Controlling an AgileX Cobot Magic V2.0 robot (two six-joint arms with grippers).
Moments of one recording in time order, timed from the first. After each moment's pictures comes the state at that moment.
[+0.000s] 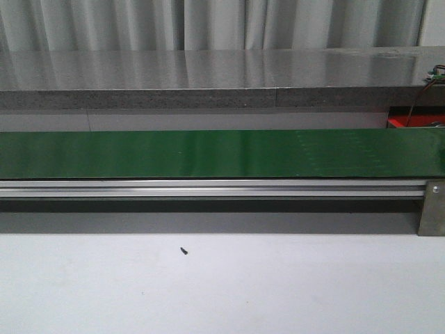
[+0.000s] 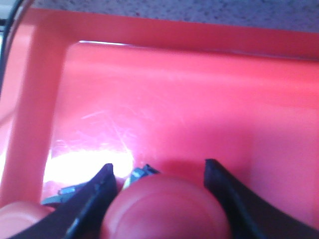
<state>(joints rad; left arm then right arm) -0.01 0.63 -0.59 -0.40 0.39 0.34 -0.36 2.24 -1.85 0.35 0.68 -0.55</state>
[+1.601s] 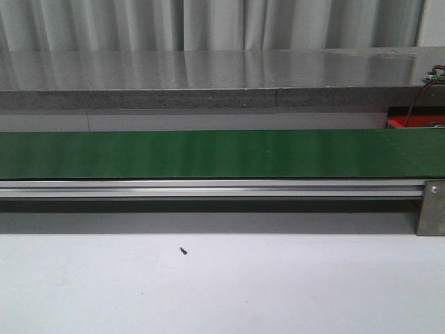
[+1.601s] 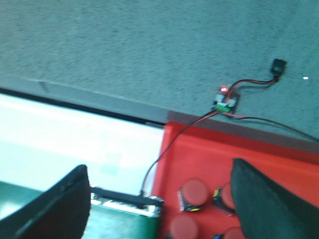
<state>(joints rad) -0.01 0.63 -0.59 -0.40 0.39 0.34 -0.27 1.59 -1.69 0.43 0.83 -0.55</state>
